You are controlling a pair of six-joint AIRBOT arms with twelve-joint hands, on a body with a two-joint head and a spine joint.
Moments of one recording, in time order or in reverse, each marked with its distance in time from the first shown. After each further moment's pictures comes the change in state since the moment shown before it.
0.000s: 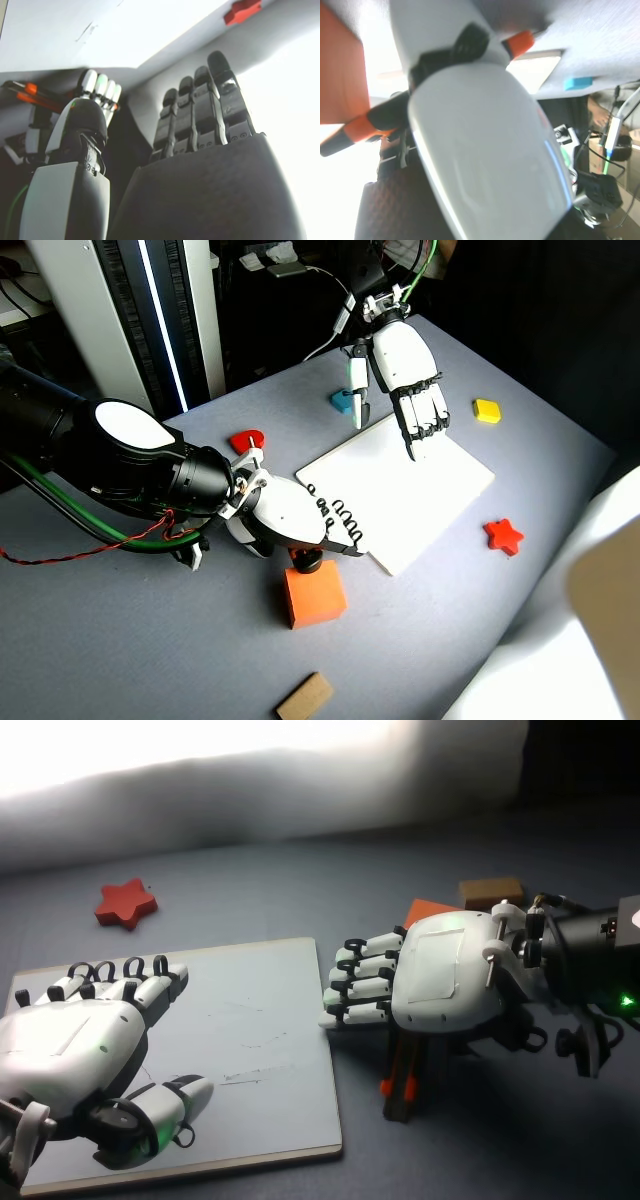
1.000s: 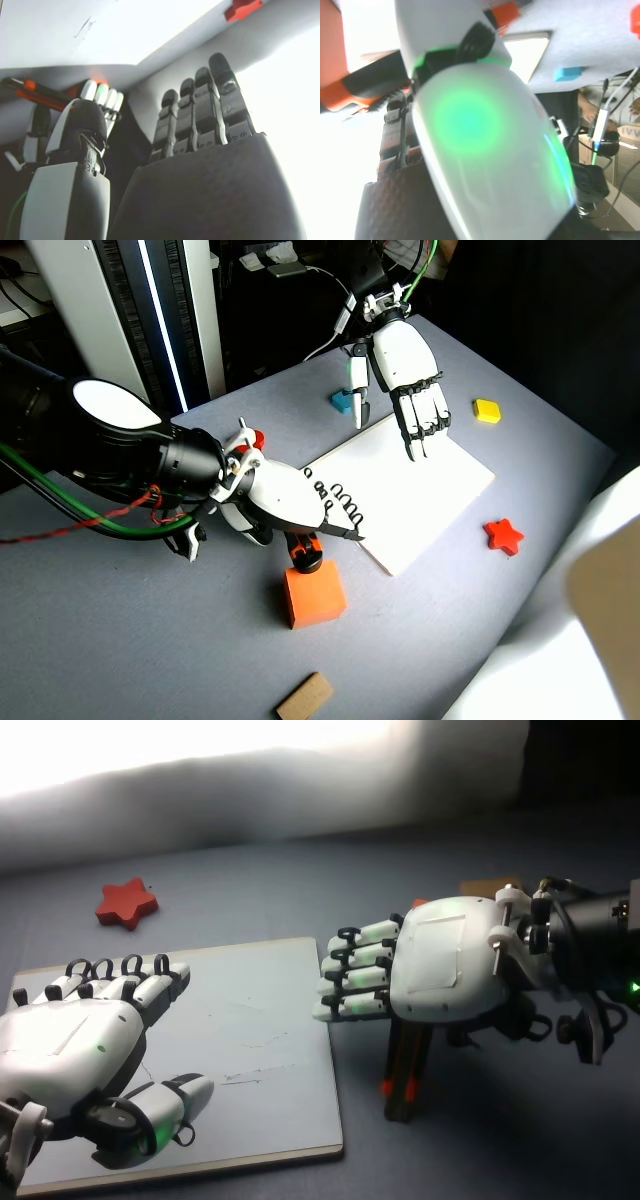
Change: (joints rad) left arm 0.000 0.008 -0.010 0.004 -0.004 0.002; right arm 0.039 0.024 -0.018 -0.005 0.035 -0.019
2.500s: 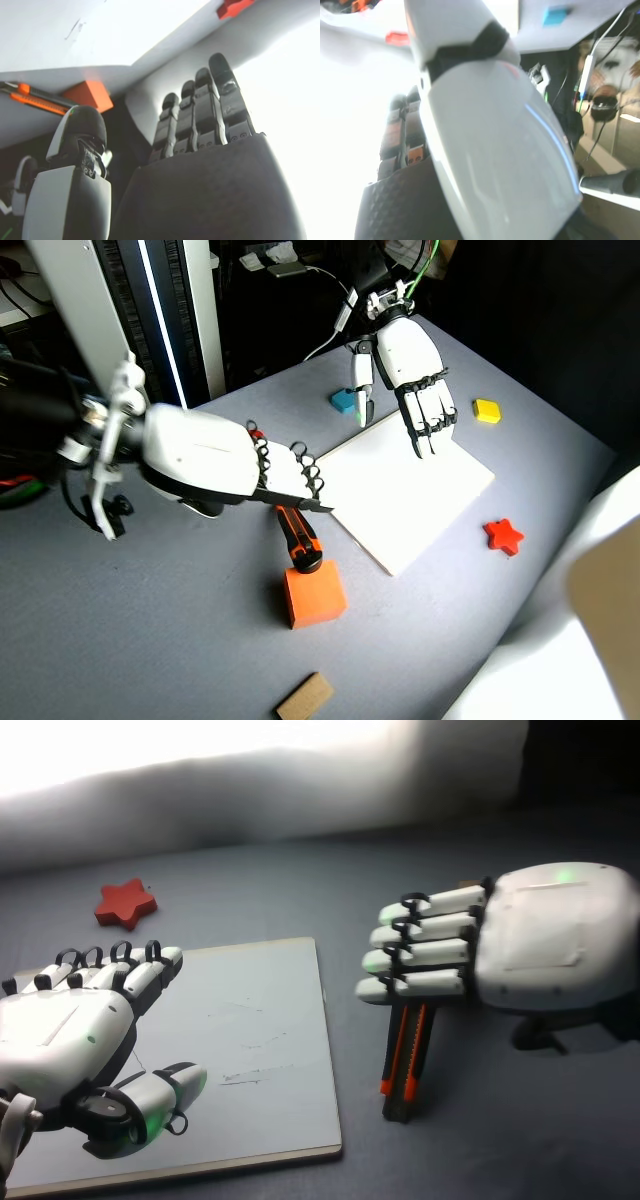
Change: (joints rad) left arm 0.000 0.019 0.005 0.011 0.002 0.002; right arm 0.038 0.306 -0.232 0.333 0.100 -0.242
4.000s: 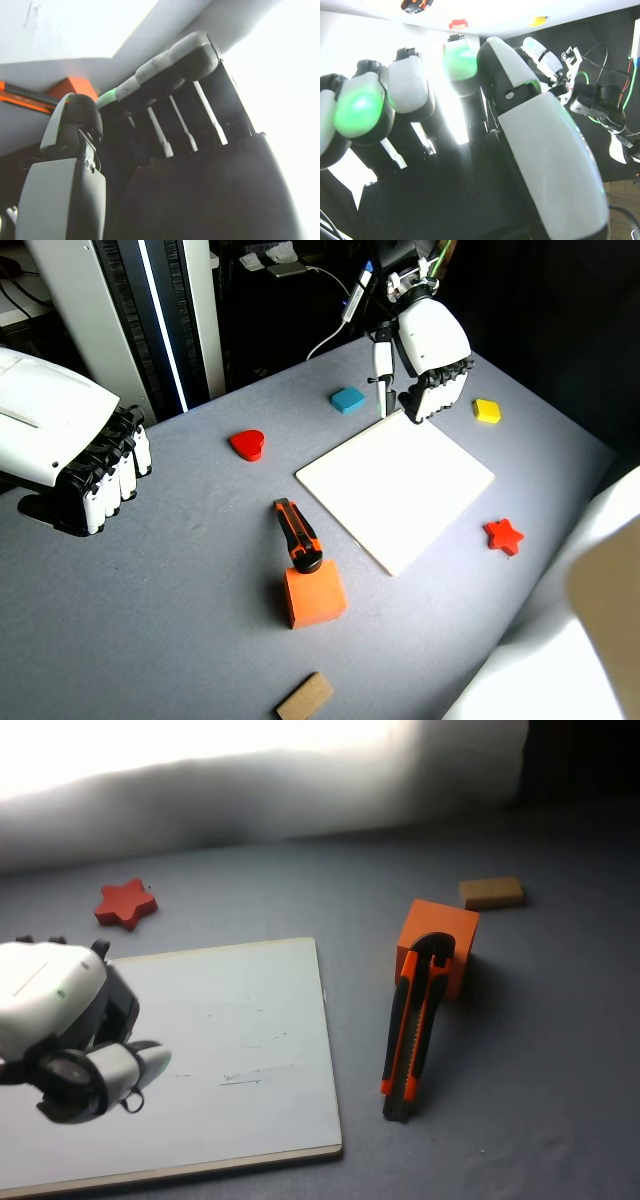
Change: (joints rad) left arm -0.104 0.117 -0.009 -0.094 0.137 0.153; right arm -0.089 0.543 -0.333 0.531 -0.046 -0.276
